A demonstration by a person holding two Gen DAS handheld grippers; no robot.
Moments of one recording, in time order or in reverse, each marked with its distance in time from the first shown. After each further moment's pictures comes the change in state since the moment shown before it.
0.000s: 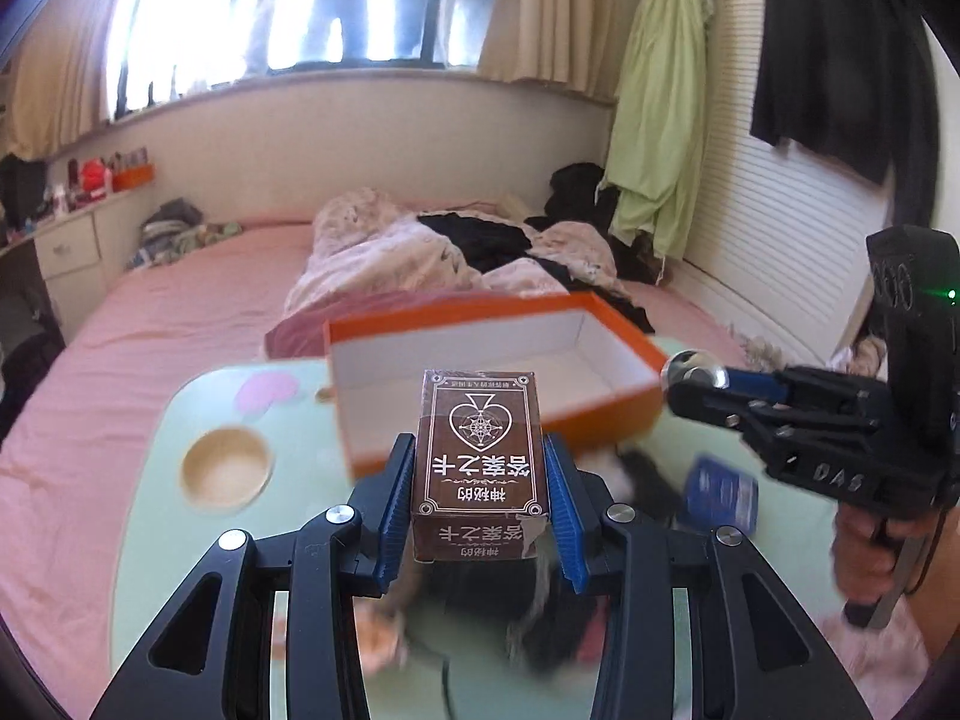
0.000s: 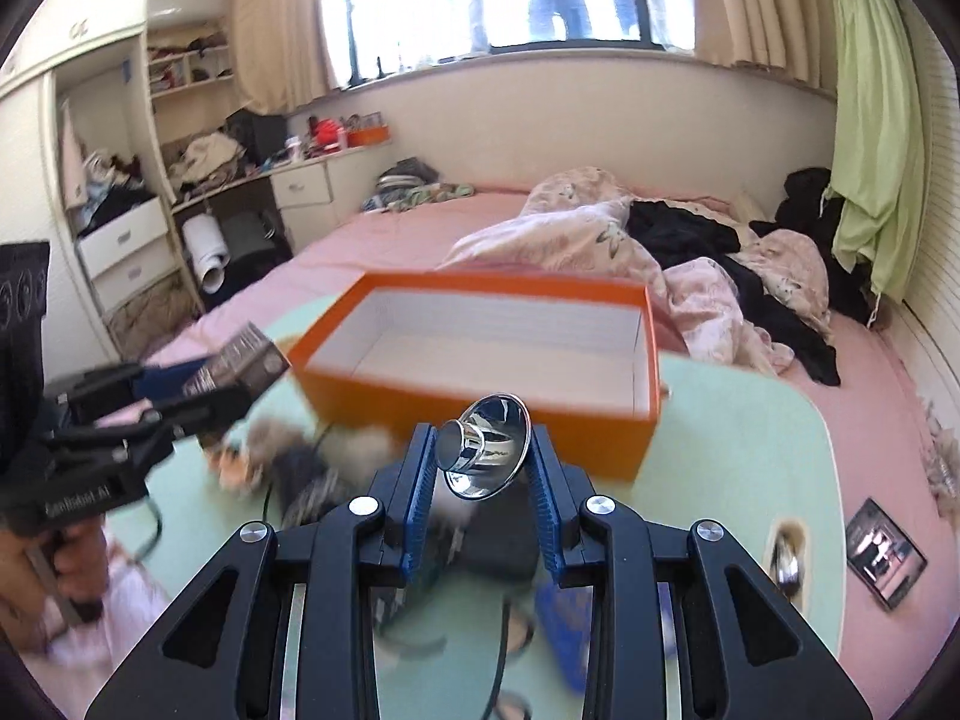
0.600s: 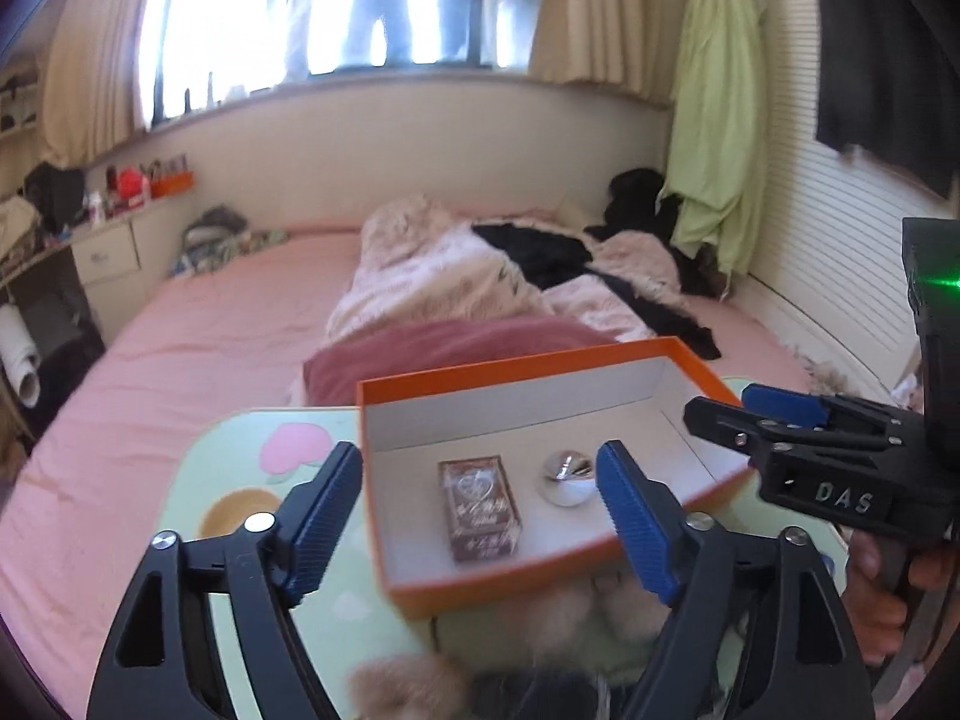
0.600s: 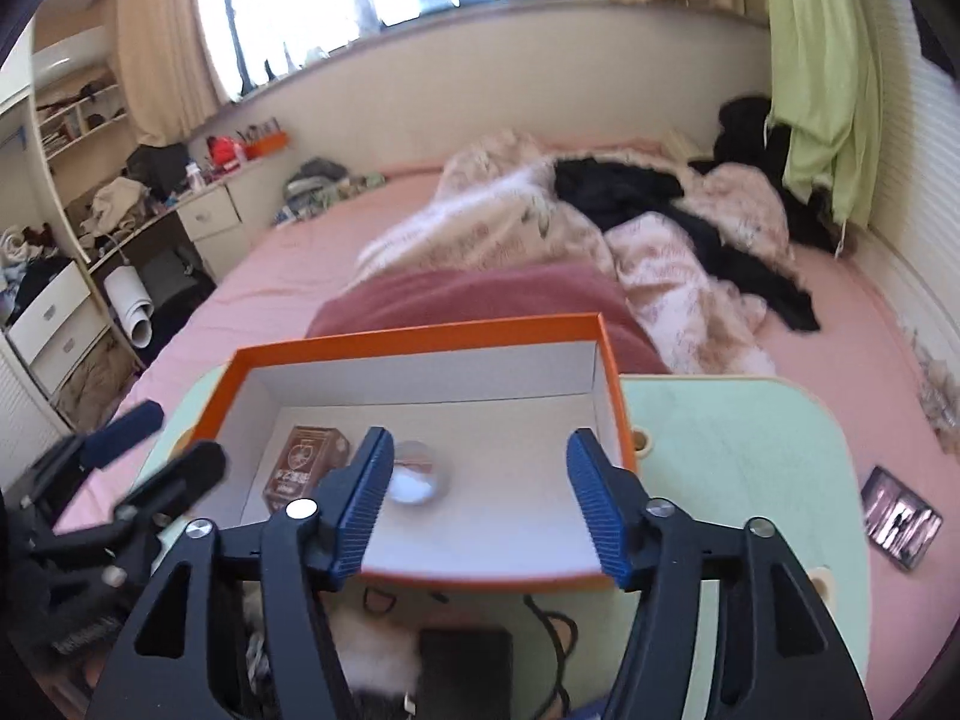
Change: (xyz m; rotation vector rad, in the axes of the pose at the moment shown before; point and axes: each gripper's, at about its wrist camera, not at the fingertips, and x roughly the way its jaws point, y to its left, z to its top) left arm 0.007 0.006 0.008 0.021 -0.031 0.126; right arm 0.039 -0.025 0.029 0.161 0.034 -0.123
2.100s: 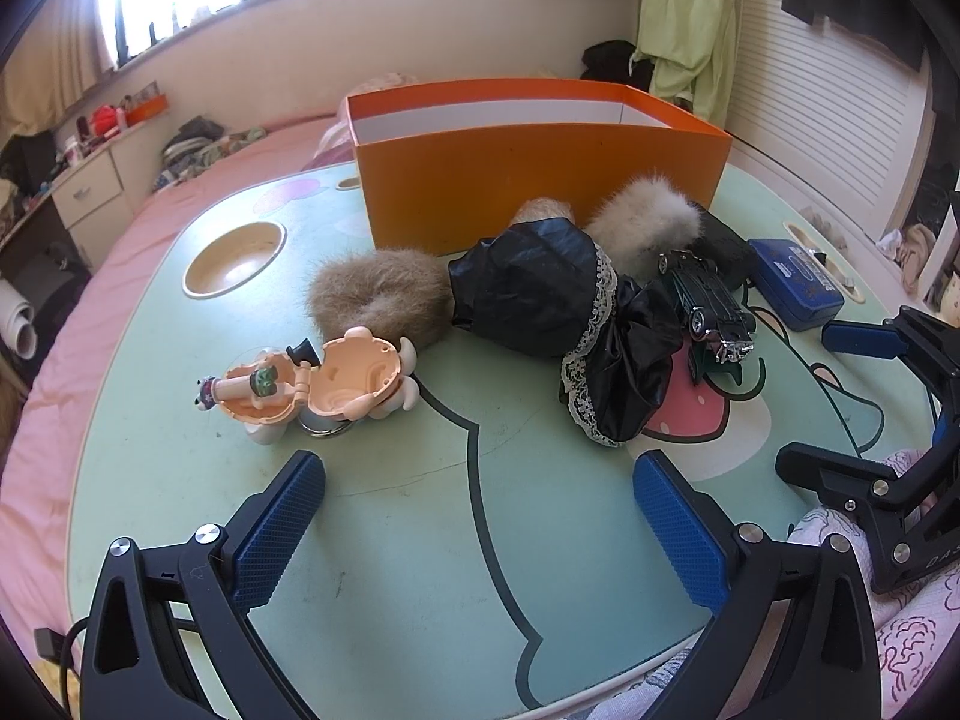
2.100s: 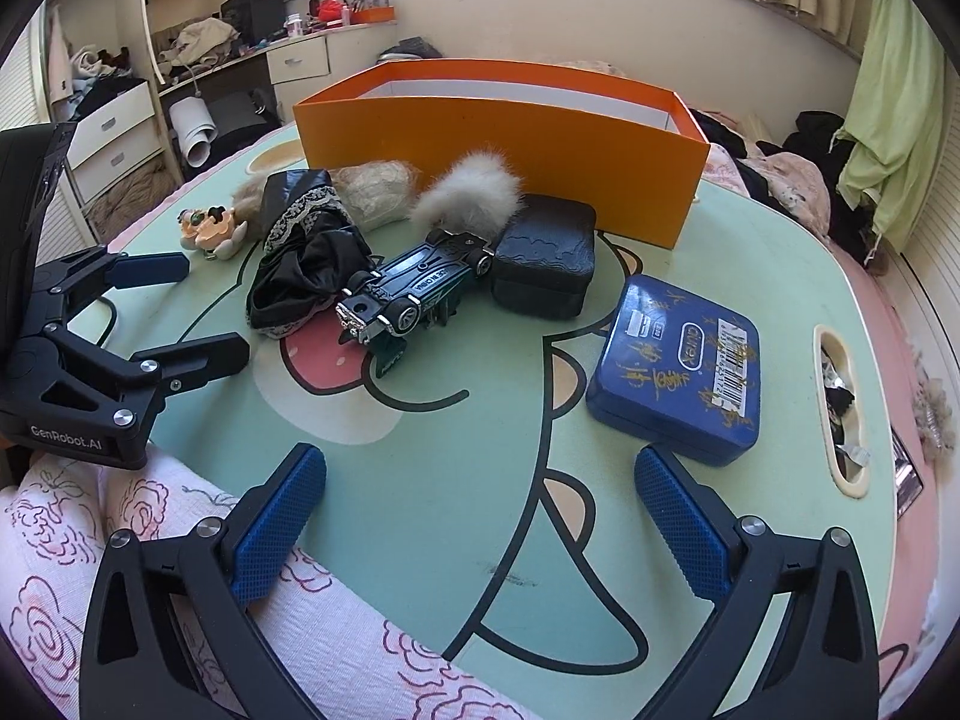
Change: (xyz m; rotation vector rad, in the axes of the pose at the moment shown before) left arm -0.005 -0.006 -0.122 0.060 0.276 -0.014; right arm -0.032 0.022 -0.153 -0.269 0.210 0.016
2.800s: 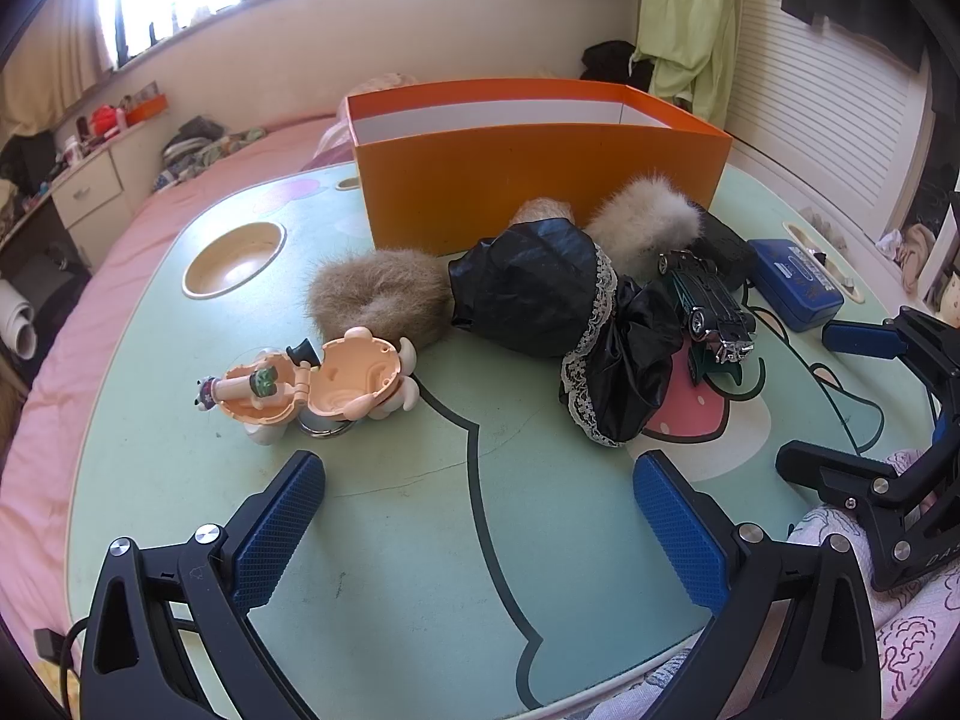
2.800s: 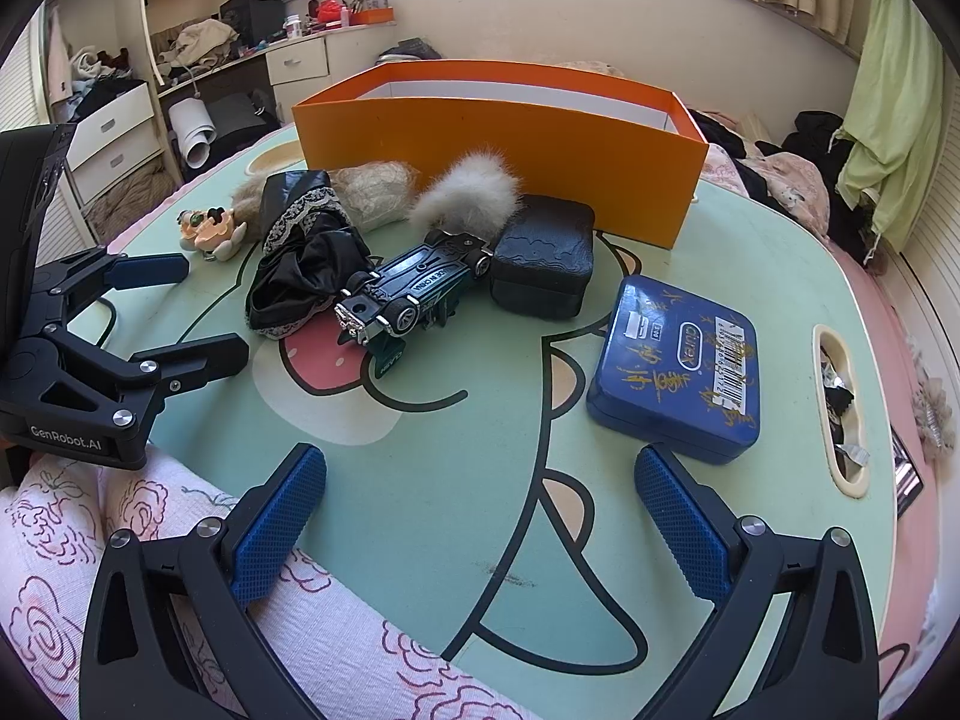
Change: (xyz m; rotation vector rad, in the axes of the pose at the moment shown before) left arm 0.000 0.001 -0.001 0.000 -0.001 -0.001; right arm -0.002 -0.001 0.002 0.003 -0.002 -0.004
